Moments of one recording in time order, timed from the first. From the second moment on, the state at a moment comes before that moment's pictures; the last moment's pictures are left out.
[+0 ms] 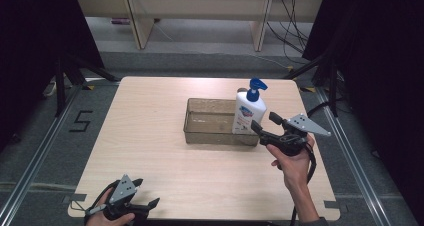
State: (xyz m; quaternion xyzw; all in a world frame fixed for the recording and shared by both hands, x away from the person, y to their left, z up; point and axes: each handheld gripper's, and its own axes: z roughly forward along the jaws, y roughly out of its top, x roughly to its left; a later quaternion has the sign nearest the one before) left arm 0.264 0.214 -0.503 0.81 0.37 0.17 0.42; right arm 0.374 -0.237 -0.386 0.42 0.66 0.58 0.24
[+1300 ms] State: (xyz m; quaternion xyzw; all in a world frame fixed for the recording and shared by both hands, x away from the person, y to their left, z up) left arm 0.265 0.214 -0.503 0.81 0.37 0.17 0.42; right arm 0.350 -0.219 -0.406 0.39 0.69 0.58 0.21
